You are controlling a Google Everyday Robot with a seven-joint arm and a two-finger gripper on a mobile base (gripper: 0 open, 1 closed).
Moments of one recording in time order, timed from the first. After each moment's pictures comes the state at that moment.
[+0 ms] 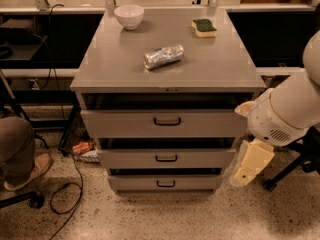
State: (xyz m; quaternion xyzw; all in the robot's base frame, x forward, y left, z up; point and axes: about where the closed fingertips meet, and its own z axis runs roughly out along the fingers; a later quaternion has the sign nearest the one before) arm 0.418 -0.172 0.838 -0.59 0.78 0.06 0.18
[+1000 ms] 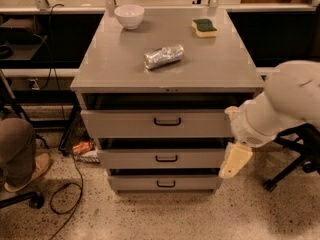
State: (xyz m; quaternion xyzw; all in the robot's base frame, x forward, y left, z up) arm 0.474 -0.180 0.770 -0.61 0.77 0.00 0.19
